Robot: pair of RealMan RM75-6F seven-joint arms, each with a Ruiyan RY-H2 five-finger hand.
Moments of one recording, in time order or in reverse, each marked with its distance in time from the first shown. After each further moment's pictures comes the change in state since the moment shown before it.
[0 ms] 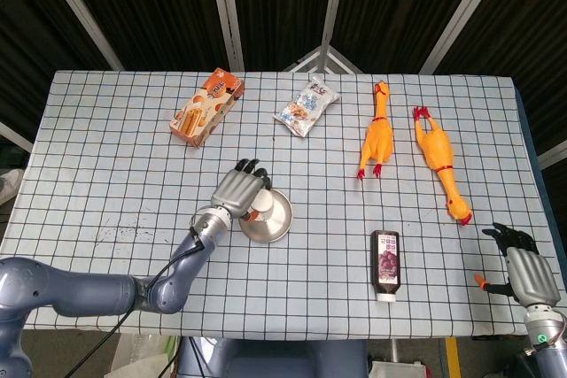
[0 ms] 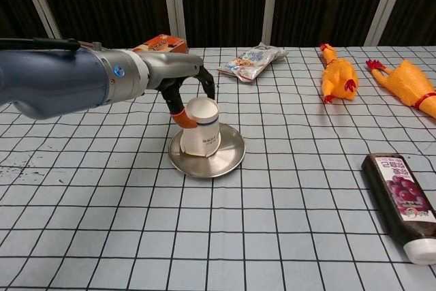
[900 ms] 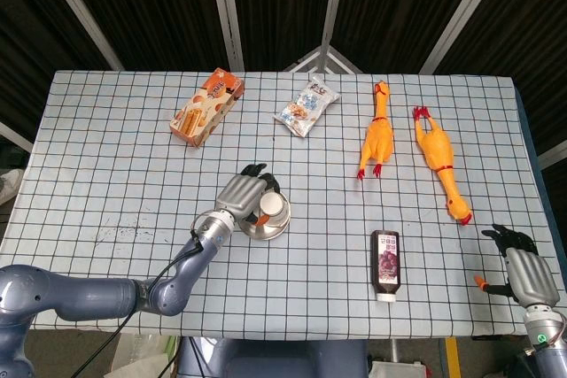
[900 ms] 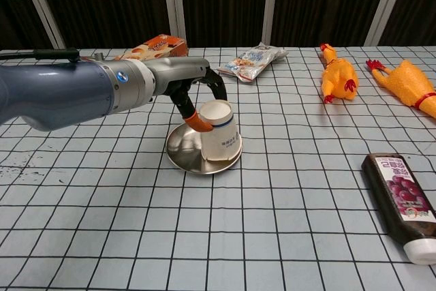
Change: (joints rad) left arm 0.052 -0.043 -0.036 0.034 0.088 -0.050 -0.165; right arm 0.002 0.002 -0.001 -0.003 0.009 -0.010 -0.003
